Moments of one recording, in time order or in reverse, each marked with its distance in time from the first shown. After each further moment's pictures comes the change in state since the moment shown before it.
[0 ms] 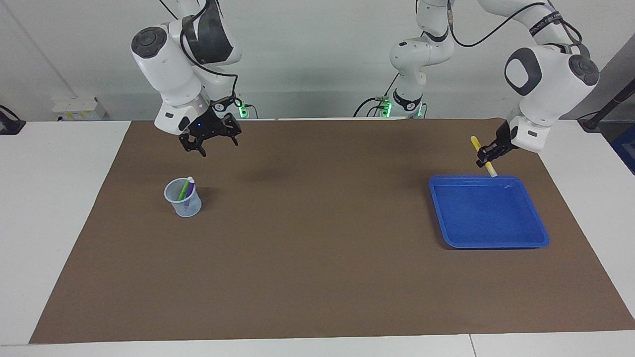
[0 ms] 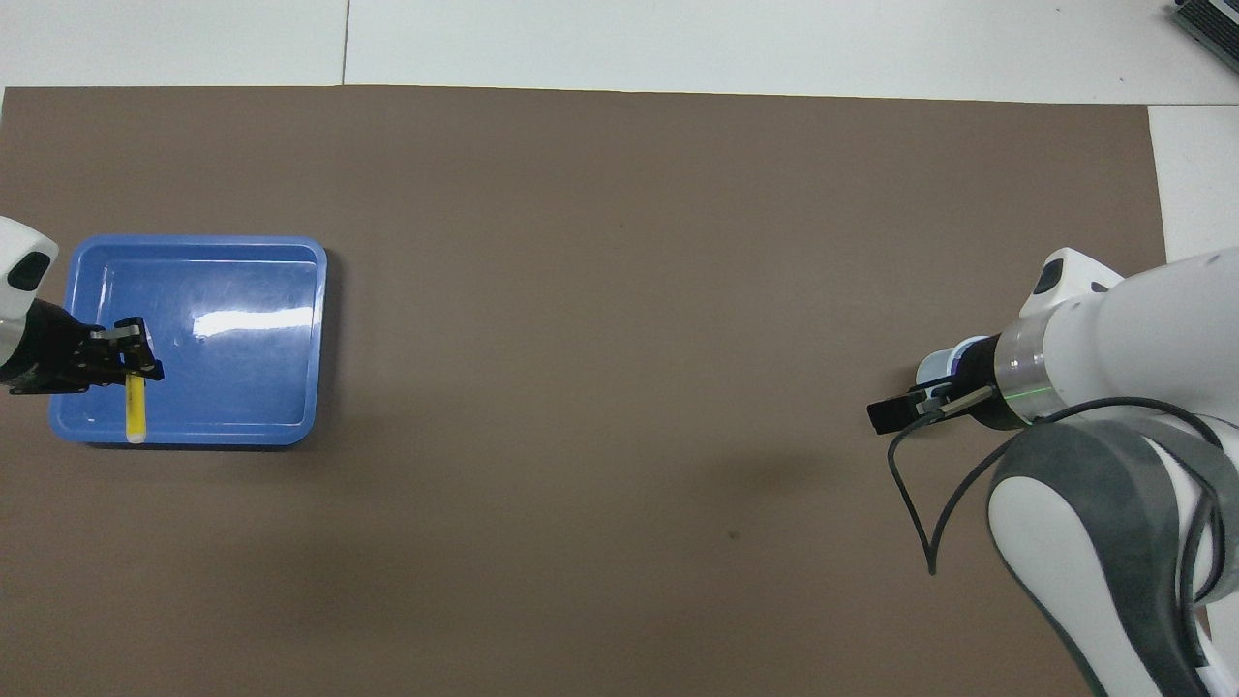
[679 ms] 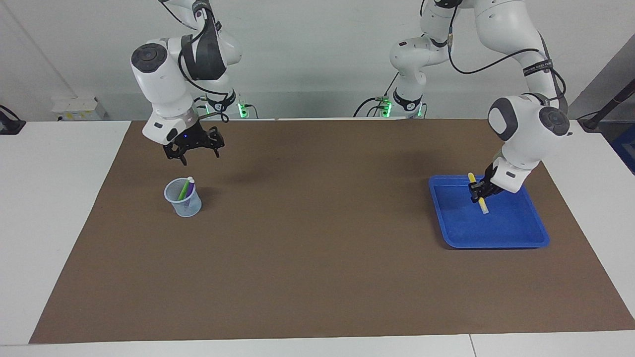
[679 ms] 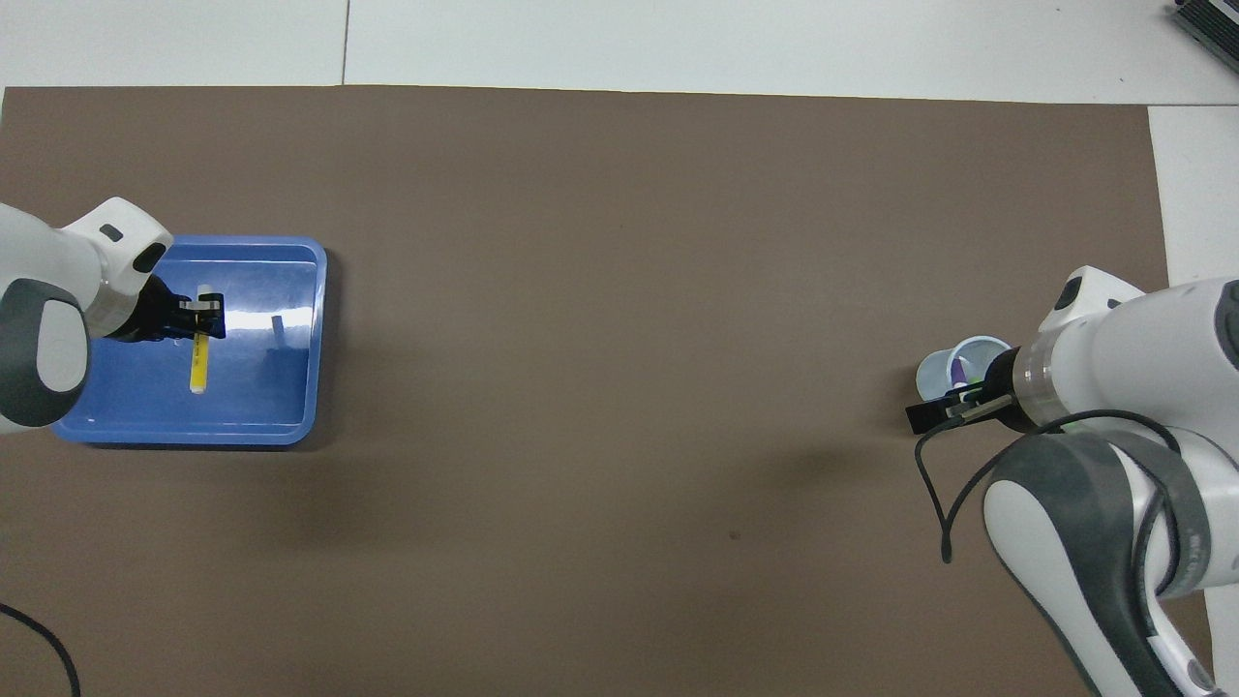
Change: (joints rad) left arm -0.043 0.195 -0.028 0.002 0.057 0.262 0.112; right arm -0.058 -0.007 0.000 -0.113 -0.134 0.117 0.000
